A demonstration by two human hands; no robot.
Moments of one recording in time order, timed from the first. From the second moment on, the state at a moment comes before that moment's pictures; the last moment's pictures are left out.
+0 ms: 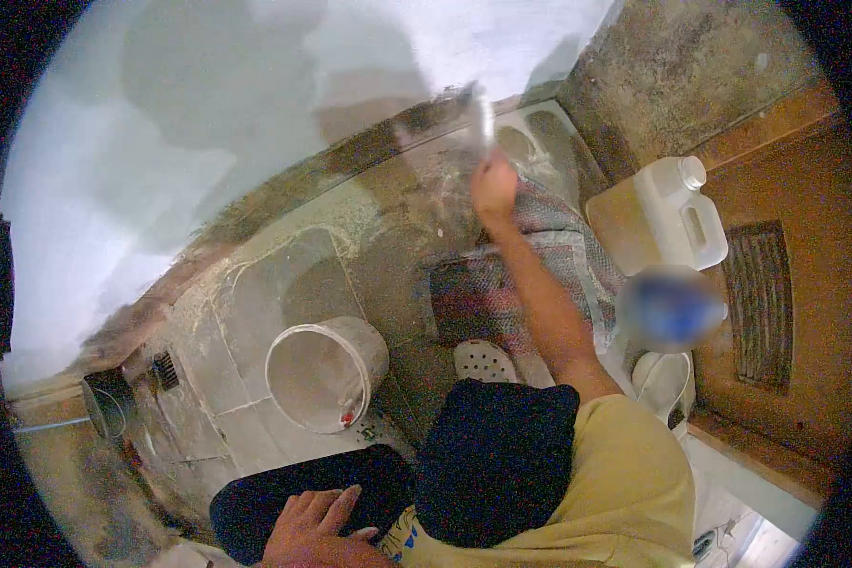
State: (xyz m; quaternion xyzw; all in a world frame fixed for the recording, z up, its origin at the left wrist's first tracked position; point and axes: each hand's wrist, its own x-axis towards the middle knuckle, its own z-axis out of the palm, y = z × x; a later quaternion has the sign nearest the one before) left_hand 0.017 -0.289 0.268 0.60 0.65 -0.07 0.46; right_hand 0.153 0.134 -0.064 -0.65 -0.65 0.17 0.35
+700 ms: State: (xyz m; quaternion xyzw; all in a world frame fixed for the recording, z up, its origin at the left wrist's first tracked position) left_hand -0.007 -0.294 0.298 0.66 0.54 -0.05 0.53; right_hand 0.100 0.052 -0.009 -0.38 -0.80 0.30 0.35
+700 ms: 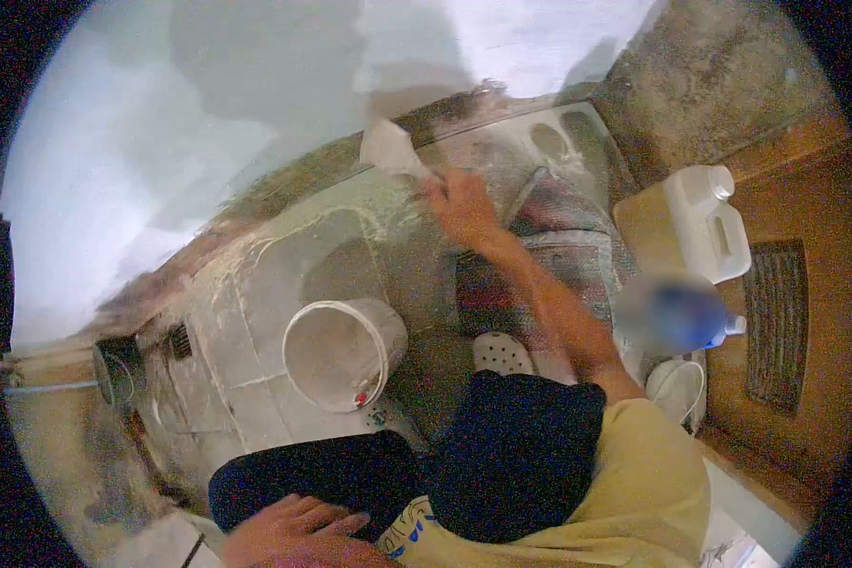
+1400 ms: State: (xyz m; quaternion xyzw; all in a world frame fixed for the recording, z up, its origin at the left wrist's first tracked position) left_hand -0.054 -0.217 0.174 0.26 0.53 0.53 0.61; right_hand 0.071 -0.077 0.185 -0.21 -0.38 0.88 -0.21
